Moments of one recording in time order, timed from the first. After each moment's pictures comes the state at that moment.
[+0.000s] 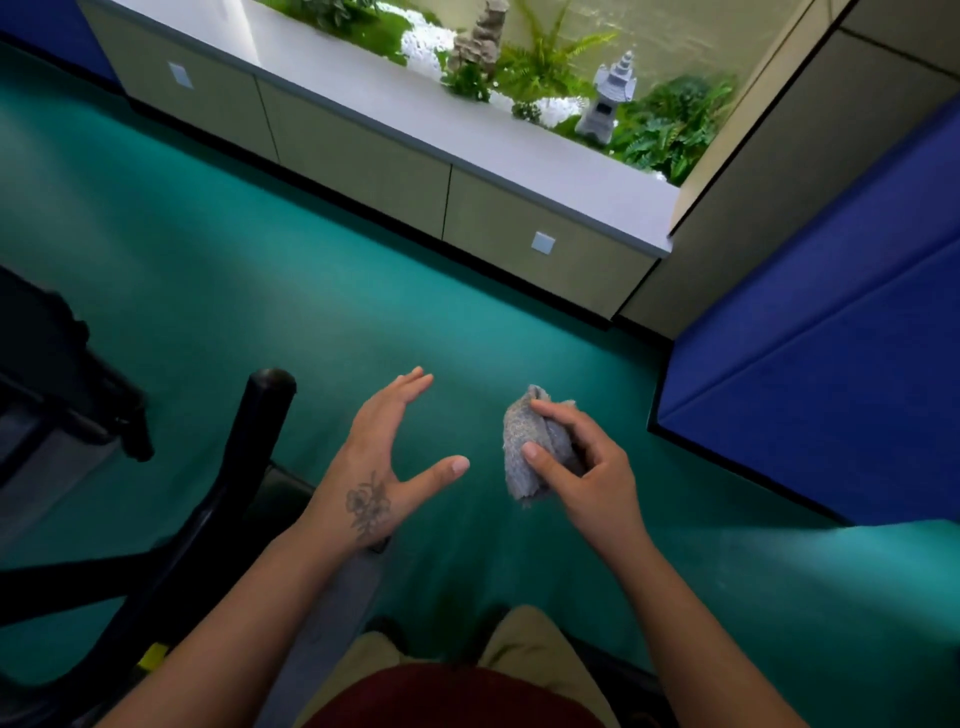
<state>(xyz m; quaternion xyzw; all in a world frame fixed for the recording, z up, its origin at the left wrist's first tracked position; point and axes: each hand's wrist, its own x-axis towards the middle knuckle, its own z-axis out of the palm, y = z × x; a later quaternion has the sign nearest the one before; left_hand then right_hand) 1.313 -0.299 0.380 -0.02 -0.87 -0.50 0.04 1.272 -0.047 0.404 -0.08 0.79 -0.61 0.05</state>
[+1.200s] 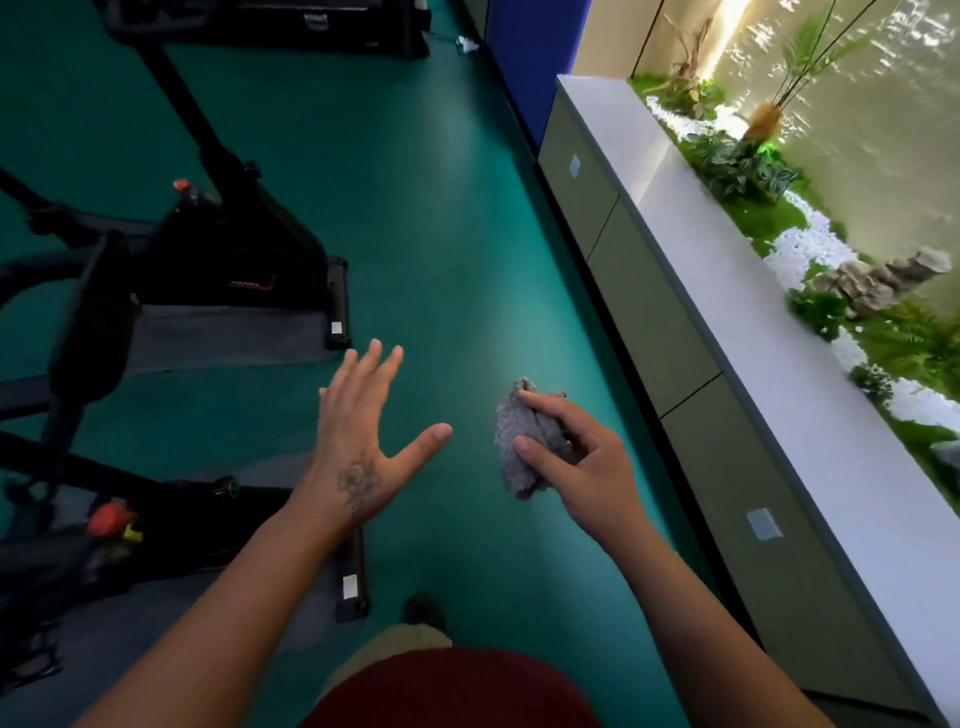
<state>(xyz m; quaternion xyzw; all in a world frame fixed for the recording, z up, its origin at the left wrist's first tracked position) 1.100 -0.361 0.395 0.45 -0.79 -0.33 0.25 0.868 -0.233 0.413 -0.45 0.65 -0.52 0.33</state>
